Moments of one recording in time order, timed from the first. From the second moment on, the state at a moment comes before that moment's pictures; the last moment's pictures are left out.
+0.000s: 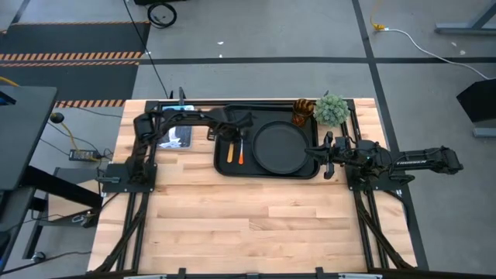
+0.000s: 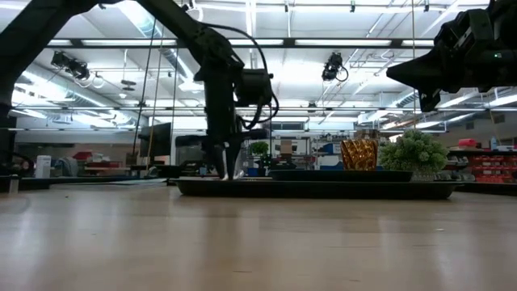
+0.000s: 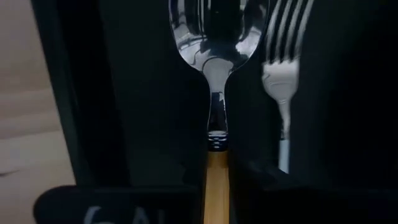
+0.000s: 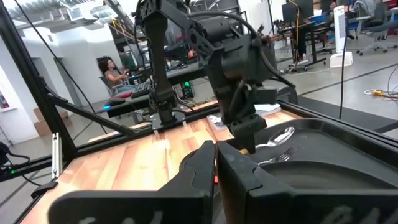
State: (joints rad) left arm 0.37 2.04 1.45 -0.77 -0.10 -1.04; right arm -0.06 0.26 0.01 0.32 0.14 0.23
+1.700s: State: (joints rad) left arm -0.12 1.81 1.49 0.03 -0.33 0.53; right arm -0.06 0.27 0.01 0.32 0.14 0.23
